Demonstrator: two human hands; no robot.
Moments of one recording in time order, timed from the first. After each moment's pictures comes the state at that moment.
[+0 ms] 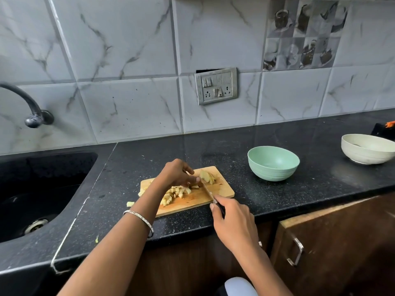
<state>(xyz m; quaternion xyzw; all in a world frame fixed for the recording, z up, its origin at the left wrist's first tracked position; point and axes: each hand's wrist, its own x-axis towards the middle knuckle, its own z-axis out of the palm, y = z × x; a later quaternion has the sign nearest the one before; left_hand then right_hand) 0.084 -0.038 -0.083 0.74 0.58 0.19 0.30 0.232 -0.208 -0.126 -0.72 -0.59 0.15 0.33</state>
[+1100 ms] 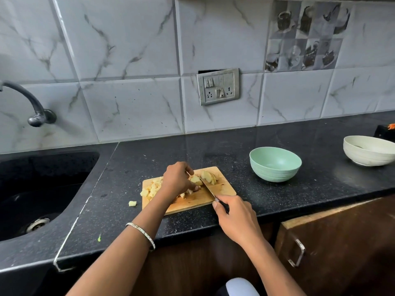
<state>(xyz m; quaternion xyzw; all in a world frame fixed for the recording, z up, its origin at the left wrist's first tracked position) 0.088 -0.058 -0.093 0.73 0.61 0.24 0.18 0.242 -0.196 -0.125 -0.71 -0.61 0.17 0.32</state>
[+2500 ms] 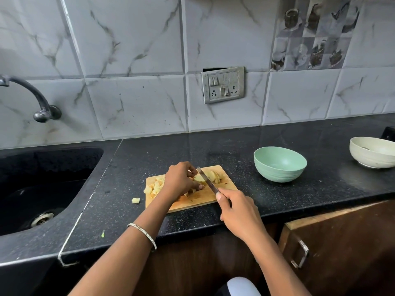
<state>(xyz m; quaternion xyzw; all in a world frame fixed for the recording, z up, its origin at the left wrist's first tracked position) 0.082 -0.059 -0.101 0.73 0.60 0.27 0.20 0.241 -0.188 -0.119 -0.70 -0.62 0.17 0.31</state>
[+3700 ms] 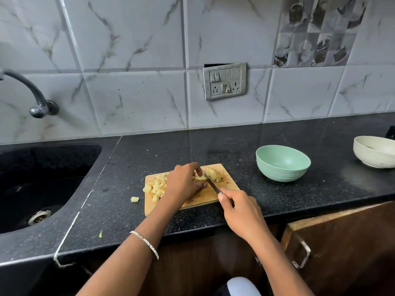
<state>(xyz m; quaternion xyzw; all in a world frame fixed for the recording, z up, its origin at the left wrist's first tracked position) 0.090 -0.065 -0.112 0.78 0.58 0.25 0.06 0.240 -0.192 -0.109 -0.71 -0.61 0.19 0.29</state>
